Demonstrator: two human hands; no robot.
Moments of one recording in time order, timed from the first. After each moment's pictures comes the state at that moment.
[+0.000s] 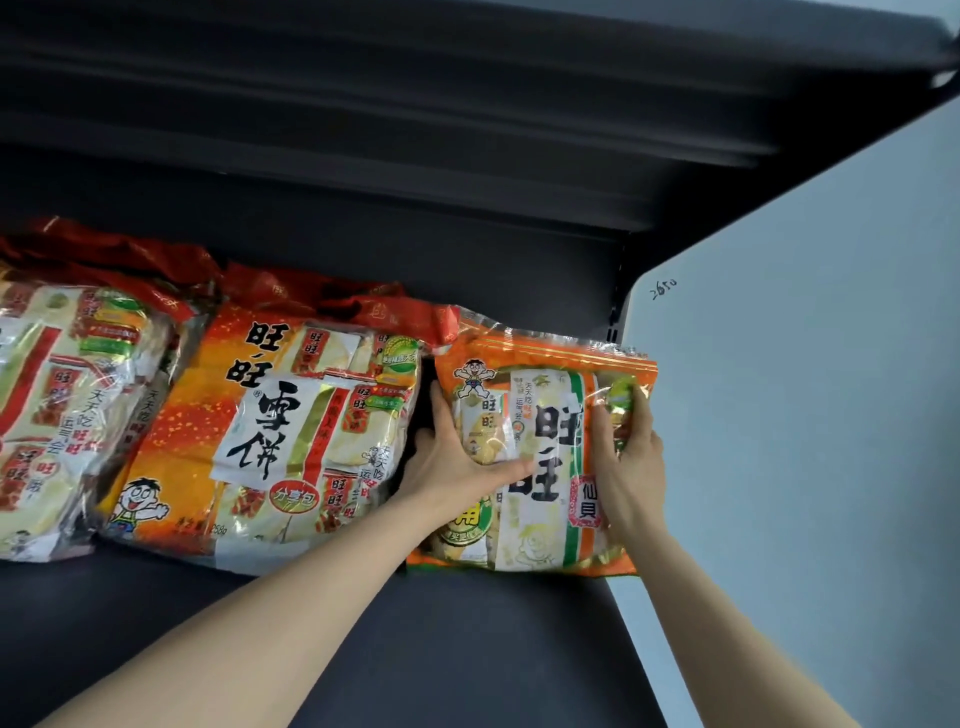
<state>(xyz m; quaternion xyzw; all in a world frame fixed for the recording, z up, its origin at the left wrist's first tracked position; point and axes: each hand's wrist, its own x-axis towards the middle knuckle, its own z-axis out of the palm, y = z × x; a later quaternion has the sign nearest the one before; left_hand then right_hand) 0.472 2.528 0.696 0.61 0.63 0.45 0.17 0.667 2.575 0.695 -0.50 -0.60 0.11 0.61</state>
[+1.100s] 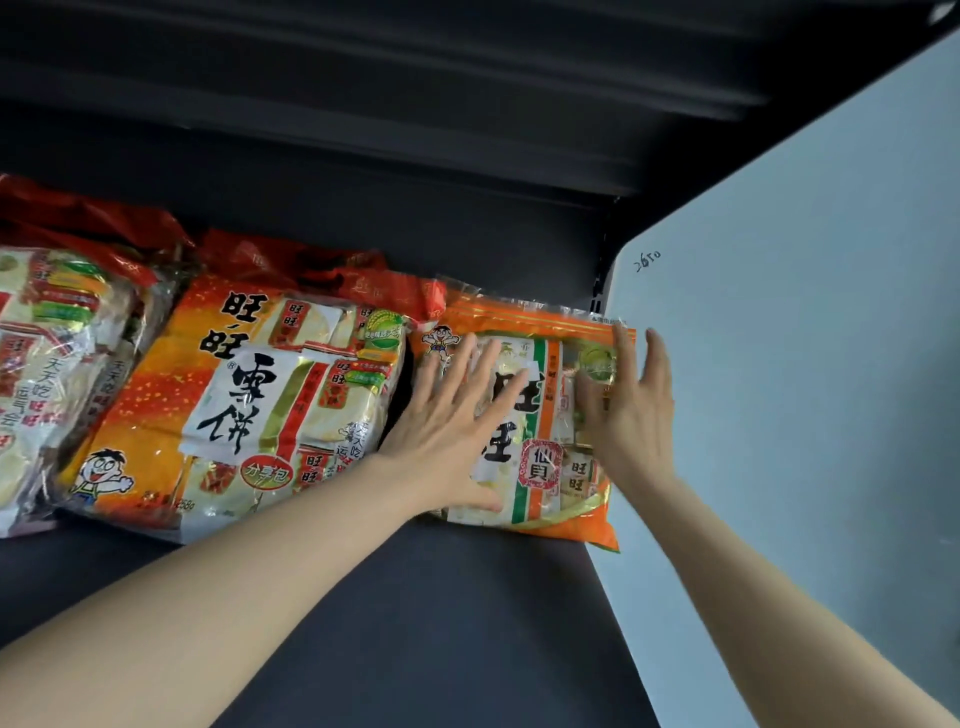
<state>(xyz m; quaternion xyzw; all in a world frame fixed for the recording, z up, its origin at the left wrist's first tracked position) 0.475 2.522 0.705 0.78 0.54 0.13 -0.30 0.688 2.580 0.718 -0.50 -0.68 -0.15 0.52</state>
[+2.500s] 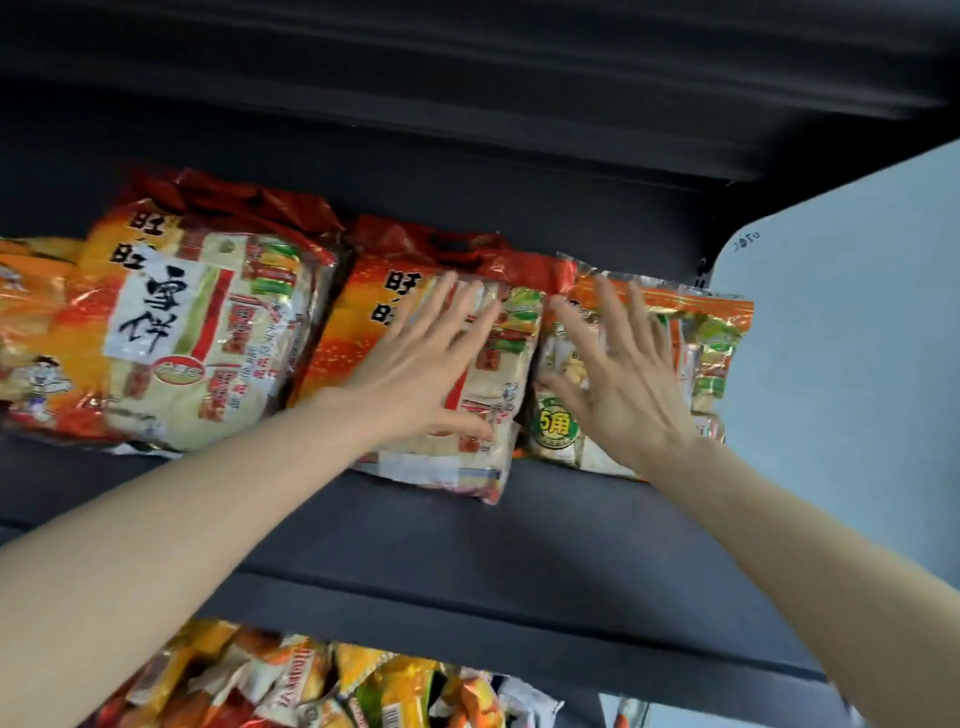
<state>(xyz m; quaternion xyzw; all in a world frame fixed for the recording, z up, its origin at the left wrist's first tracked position) 0.322 2.429 0.727 0.75 0.57 0.13 -0.30 0.561 2.478 0.724 -0.42 -0.79 -0.30 0.32</state>
